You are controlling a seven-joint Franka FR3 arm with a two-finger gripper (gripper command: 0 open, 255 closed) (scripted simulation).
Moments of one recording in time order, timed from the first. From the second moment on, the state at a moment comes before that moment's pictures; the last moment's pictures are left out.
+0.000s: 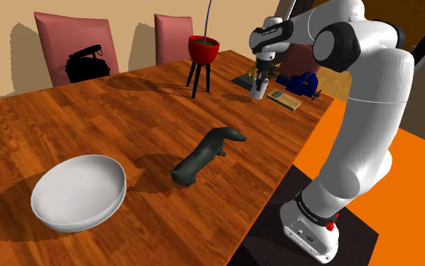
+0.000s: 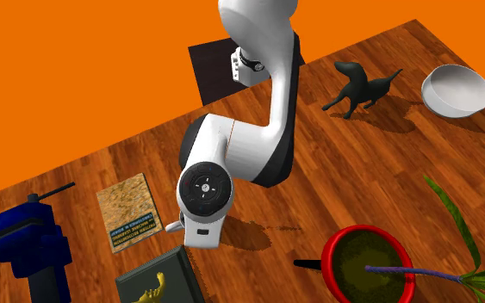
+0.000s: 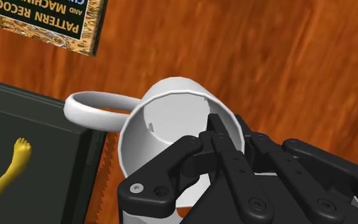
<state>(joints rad) -0.15 0.43 -0.37 -1.64 0.00 1.96 -0.93</state>
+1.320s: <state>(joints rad) -0.15 0.38 -0.39 -1.45 -0.01 1.72 -0.95</state>
